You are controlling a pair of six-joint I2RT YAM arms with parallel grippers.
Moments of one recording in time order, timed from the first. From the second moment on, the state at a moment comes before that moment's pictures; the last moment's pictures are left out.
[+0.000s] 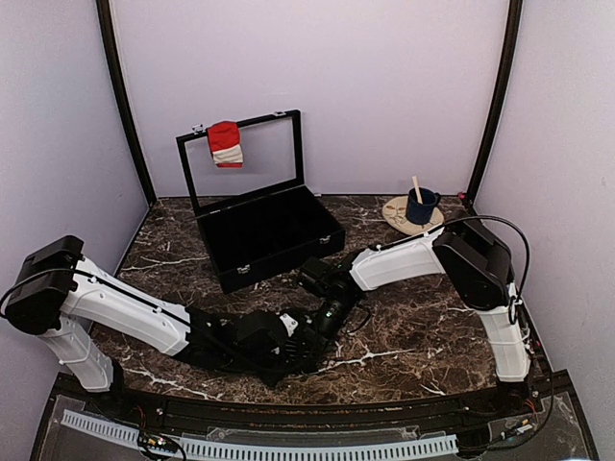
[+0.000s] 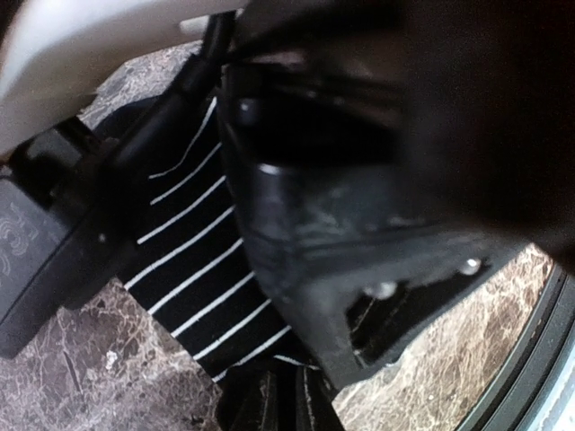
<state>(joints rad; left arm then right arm) -1.27 1.63 0.75 -0.11 -0.17 -0.51 0.98 2.21 1.46 -0.68 -0.92 0.06</state>
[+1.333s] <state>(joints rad) -1.27 1.65 0.75 -0.10 -0.18 -0.72 0.90 2.14 1.43 -0.65 -0.80 0.10</state>
